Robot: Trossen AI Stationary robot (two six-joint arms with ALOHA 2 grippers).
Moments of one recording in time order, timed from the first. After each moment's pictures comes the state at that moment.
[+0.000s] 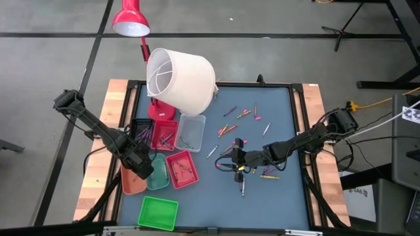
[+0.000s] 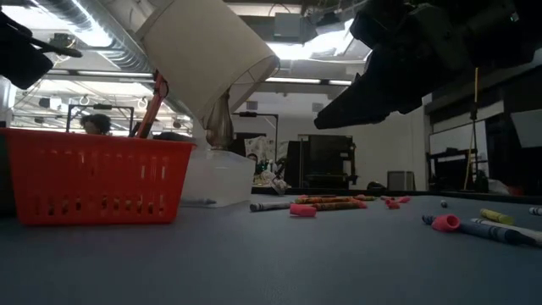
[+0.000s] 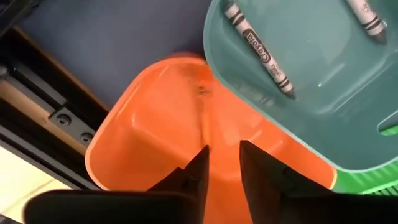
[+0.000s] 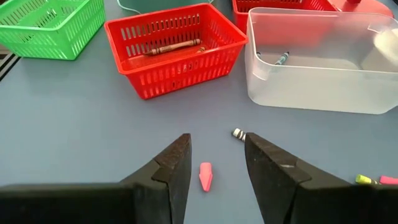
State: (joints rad) left arm -0.60 1.08 0.69 -1.04 0.19 -1.61; right arm 0.36 1.61 0.68 0.41 0.32 0.19
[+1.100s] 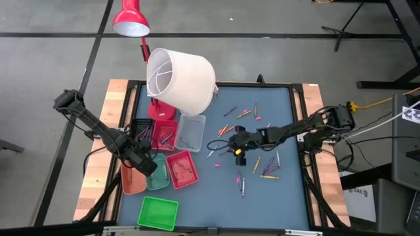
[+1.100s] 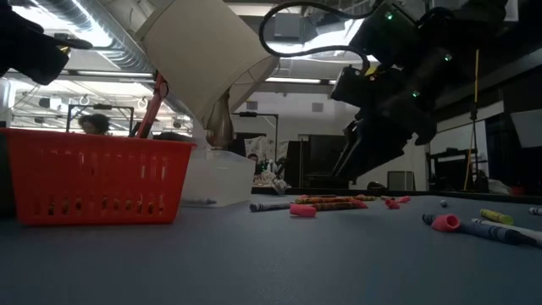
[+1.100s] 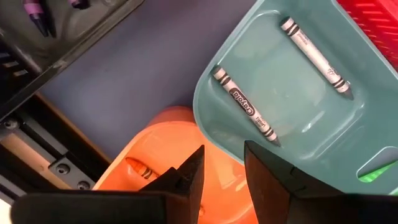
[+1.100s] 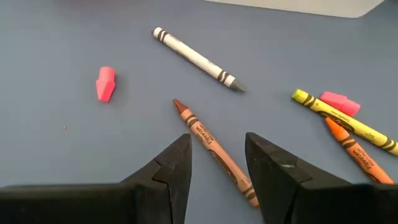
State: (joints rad) left arm -0.60 1.08 0.69 -1.02 0.01 -1.61; right arm 0.09 1.61 0.72 0.05 0.07 0.04
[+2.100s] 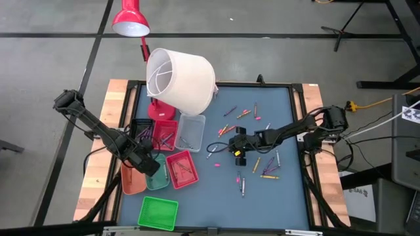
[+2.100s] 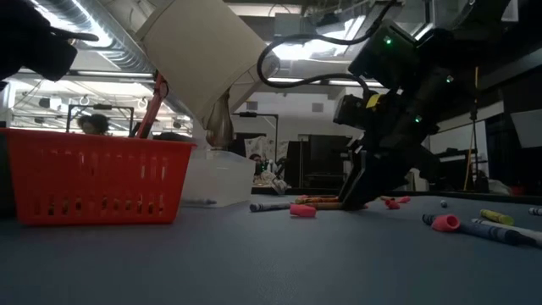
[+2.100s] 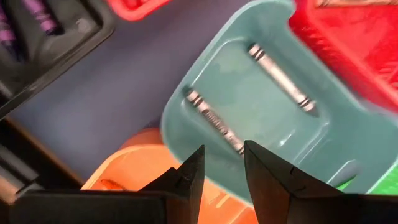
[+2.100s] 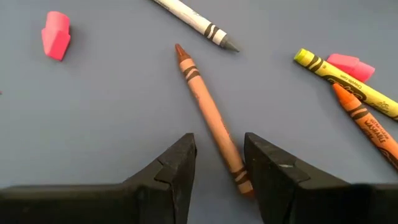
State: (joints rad) left arm -0.60 1.08 0.69 -0.95 -0.07 -1.61; right arm 0.09 1.72 0.69 0.09 0.12 0.02
